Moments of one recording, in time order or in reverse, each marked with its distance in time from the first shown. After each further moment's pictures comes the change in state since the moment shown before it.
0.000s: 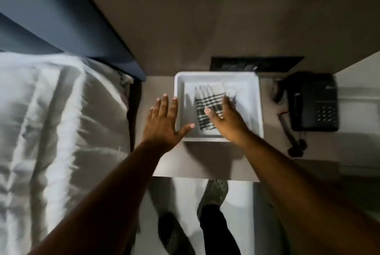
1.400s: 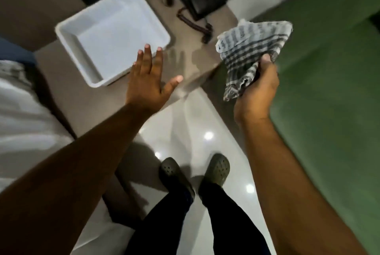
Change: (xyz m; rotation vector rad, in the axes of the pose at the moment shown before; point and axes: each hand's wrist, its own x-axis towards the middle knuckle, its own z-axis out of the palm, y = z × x) left_hand -0.119 0.127 0.090 0.030 0.058 0.660; right_hand -0.312 0.116 0.008 1.555 1.210 0.005
